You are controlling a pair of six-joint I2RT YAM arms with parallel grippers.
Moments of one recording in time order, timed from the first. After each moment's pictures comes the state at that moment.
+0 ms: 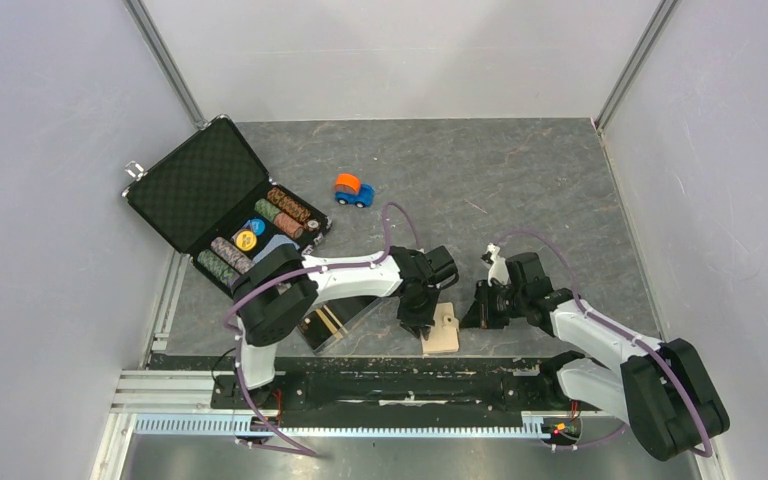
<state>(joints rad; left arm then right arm) -1.08 1.91 1.26 -0.68 0.15 -0.80 0.37 1.08 0.31 -0.21 -0.57 0.43</state>
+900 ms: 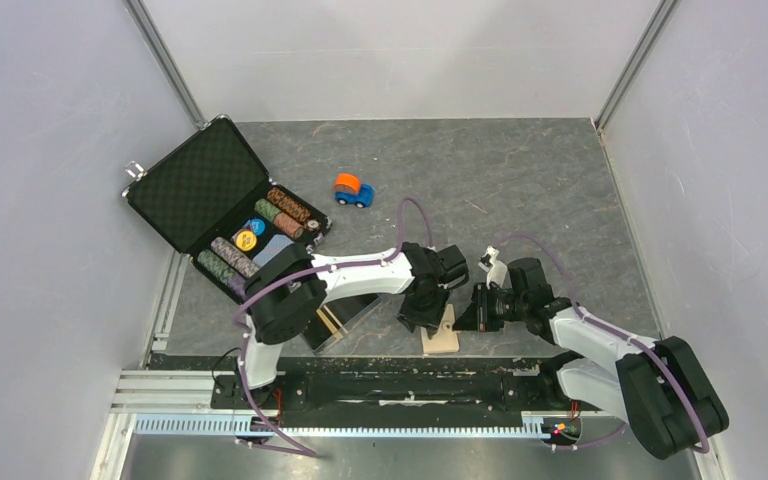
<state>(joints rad) -1.11 1.98 1.39 -0.83 0.08 -0.70 0.37 1.09 0.23 -0.01 -0.68 0.46</state>
